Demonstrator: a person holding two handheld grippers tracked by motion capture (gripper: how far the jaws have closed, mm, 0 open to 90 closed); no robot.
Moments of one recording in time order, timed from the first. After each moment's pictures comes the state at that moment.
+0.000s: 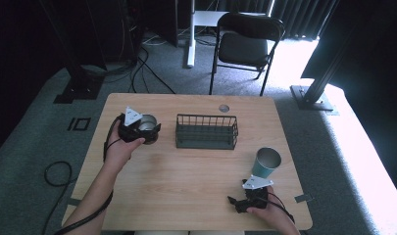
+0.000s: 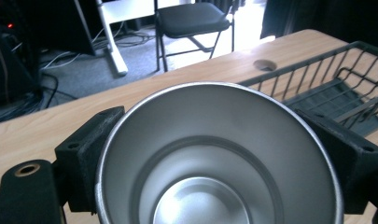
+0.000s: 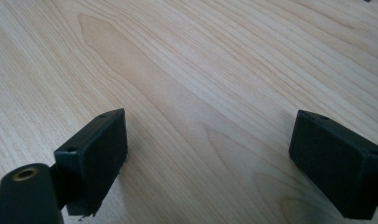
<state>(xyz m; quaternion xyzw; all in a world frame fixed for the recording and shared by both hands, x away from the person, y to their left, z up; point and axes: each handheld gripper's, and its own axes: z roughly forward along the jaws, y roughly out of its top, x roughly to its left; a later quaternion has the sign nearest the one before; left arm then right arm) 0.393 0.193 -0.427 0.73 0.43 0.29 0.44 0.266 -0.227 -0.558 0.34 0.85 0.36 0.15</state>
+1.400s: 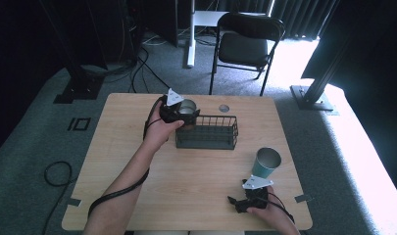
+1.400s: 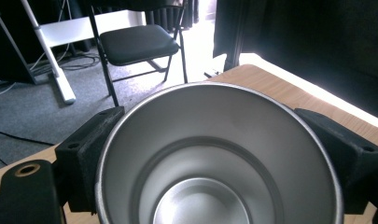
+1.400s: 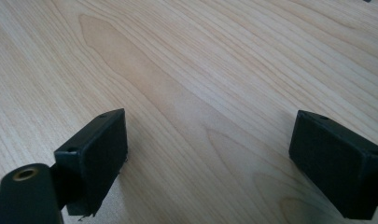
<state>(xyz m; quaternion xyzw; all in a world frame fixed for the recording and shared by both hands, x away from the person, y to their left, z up) 0.446 0.085 -0.403 0.75 0.37 0.24 0.49 0.266 -0.226 -0.558 0.34 0.85 0.36 0.15</state>
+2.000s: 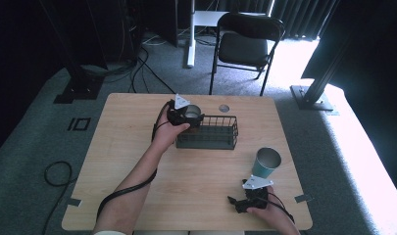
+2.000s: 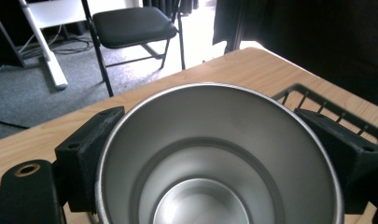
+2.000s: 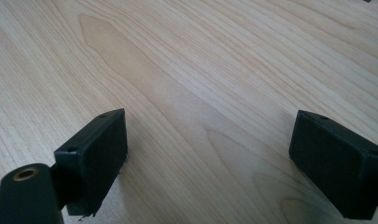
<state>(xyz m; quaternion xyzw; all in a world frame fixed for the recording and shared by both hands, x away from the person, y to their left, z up) 0.466 0.067 -0.443 0.76 0.38 0.23 0.47 0.266 -0.226 -0.558 0.34 0.85 0.36 0.15</state>
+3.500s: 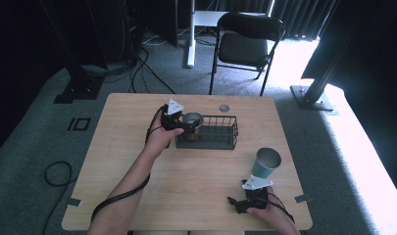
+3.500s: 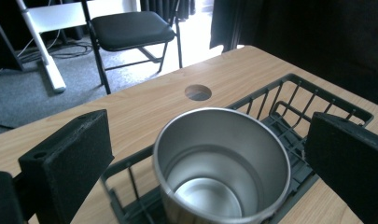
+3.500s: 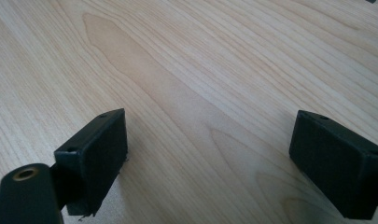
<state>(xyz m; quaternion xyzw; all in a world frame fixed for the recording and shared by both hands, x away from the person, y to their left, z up) 0.448 0.092 -0.445 0.75 0.38 0.23 0.49 0.265 -0.226 -0.558 0.34 0.85 0.37 0.15</state>
